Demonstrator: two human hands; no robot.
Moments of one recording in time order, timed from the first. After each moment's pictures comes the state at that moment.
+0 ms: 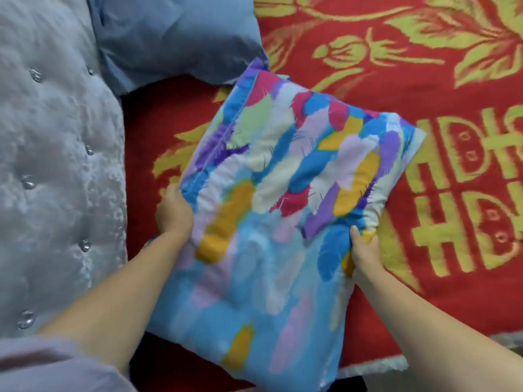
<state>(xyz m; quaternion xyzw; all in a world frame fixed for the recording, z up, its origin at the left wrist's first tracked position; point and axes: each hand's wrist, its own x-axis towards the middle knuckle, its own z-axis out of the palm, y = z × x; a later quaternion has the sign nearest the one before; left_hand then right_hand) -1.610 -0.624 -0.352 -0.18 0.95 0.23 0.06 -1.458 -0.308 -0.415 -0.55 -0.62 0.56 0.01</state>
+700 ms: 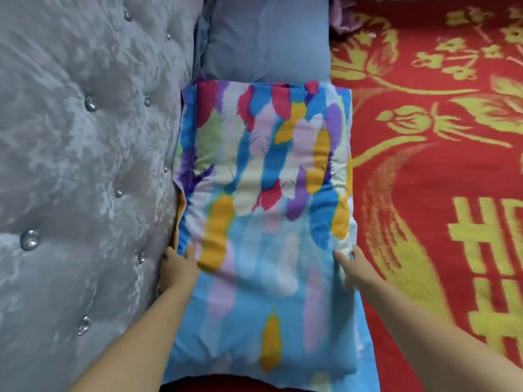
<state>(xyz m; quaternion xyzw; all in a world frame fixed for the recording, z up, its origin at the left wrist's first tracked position) -1.580 -0.724 -0.380 -0.41 0.87 0.25 0.14 -1.563 -0.377 -0.401 -0.35 -0.76 0.49 -0.26</state>
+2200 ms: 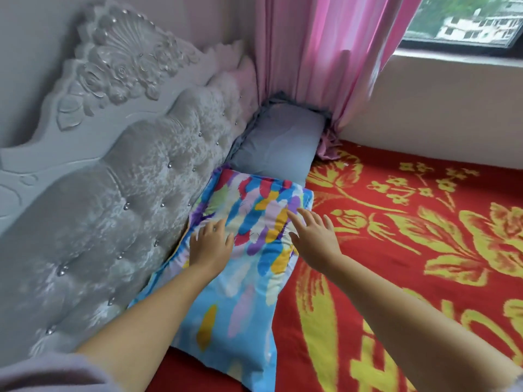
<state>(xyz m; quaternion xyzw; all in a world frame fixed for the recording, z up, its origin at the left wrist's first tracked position) -1.494 -0.504 -0.106 -0.18 0.98 0.14 0.00 -1.564 -0.283 -0.102 0.24 -0.97 0.07 0.02</state>
